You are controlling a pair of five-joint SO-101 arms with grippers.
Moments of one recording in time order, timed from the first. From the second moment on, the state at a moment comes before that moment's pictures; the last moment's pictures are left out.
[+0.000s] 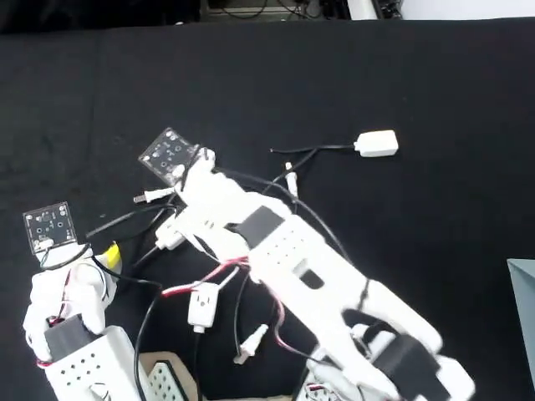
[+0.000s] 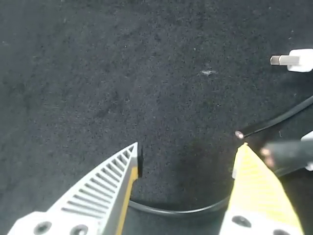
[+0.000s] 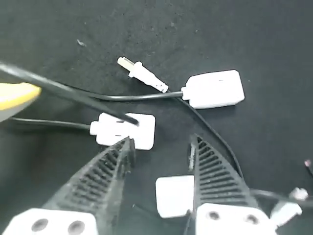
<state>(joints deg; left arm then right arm) -35.9 -98.4 90.3 63.1 -13.1 -43.7 -23.8 37.9 44.2 7.7</state>
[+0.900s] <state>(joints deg) -10.2 -98.9 69.0 77.6 -24.7 -12.6 -57.8 63.6 49.3 -9.8</state>
